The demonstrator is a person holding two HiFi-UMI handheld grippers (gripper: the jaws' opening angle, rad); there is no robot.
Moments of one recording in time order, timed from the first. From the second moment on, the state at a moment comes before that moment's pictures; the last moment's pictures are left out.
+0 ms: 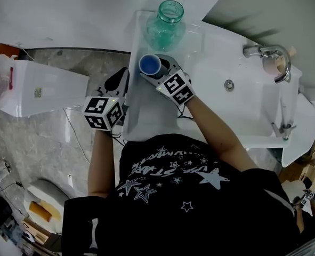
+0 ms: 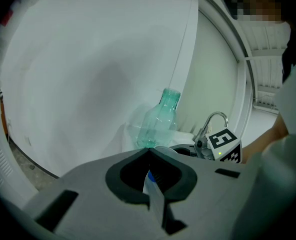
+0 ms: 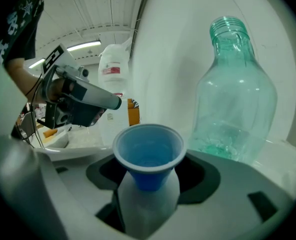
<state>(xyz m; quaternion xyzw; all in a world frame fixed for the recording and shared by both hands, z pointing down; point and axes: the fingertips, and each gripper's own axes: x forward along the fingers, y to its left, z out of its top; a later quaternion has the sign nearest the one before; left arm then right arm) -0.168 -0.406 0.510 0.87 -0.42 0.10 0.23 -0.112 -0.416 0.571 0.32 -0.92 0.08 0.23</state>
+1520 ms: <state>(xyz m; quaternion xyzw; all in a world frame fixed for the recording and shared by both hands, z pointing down) -0.083 -0.272 0.438 0.88 -0.44 0.07 0.17 0.022 -0.290 0.465 0.41 -0.89 0.06 0.16</state>
